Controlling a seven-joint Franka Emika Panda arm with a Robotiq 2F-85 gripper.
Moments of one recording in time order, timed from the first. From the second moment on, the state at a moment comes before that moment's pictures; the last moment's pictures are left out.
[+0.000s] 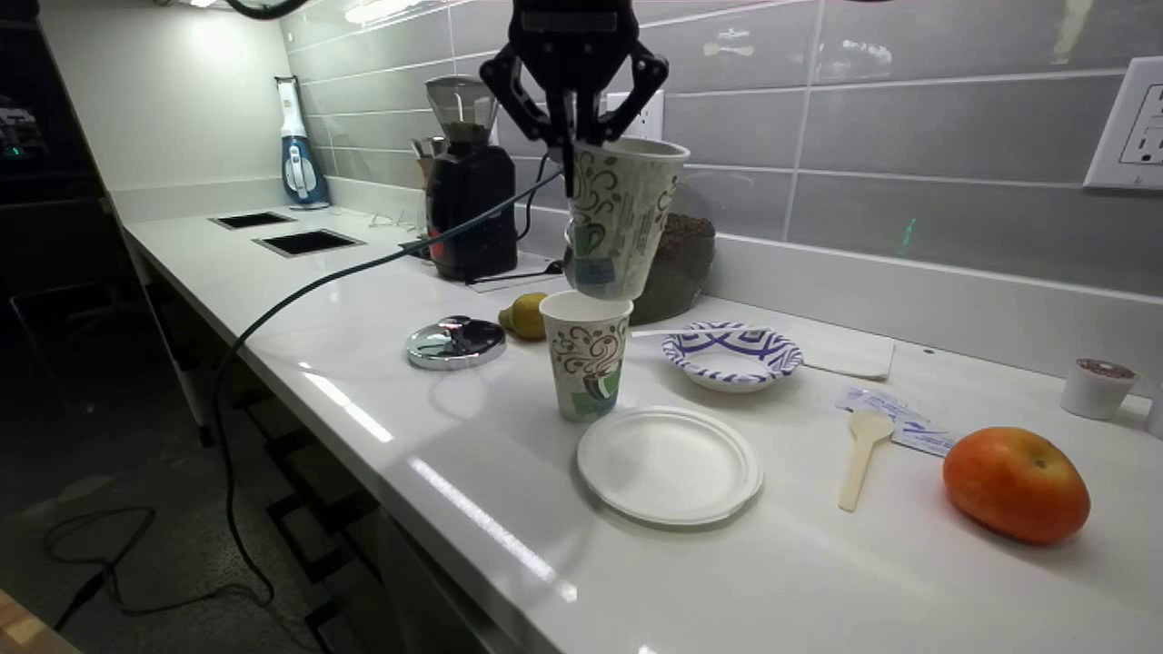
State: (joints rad) arm -0.16 -0.47 -0.32 -2.54 0.00 2.25 -0.68
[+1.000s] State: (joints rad) arm 0.05 -0.48 -0.50 -2.55 0.70 2.40 -0.84
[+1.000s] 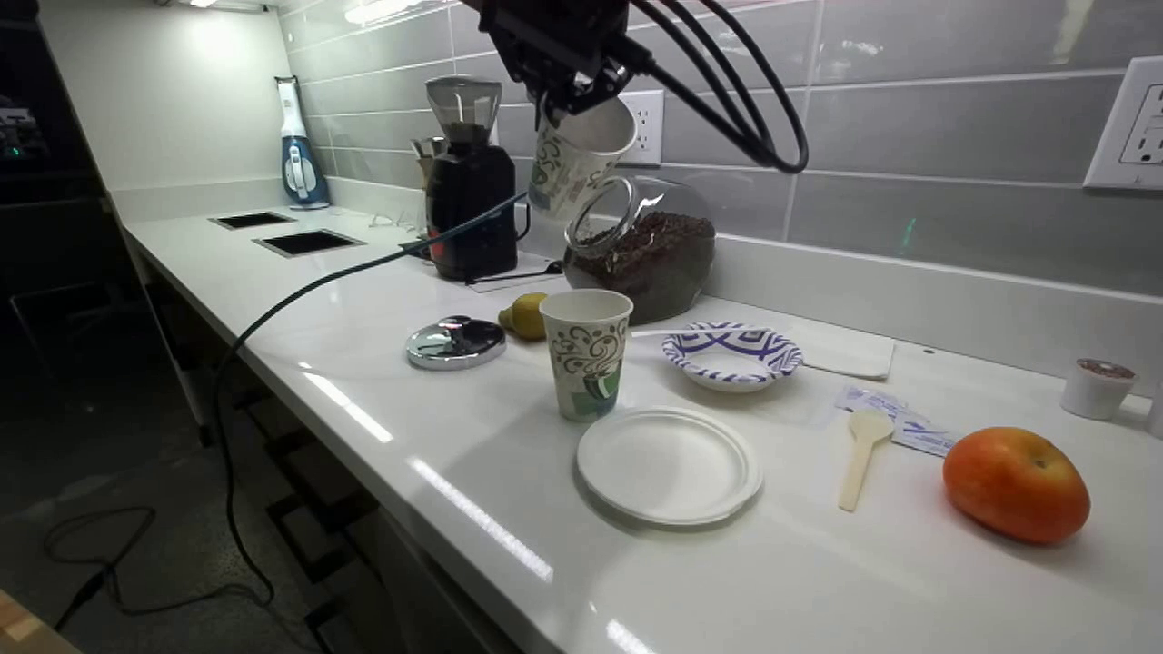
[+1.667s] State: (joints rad) arm -0.01 -0.47 -0.51 -2.59 0.86 2.29 -0.96
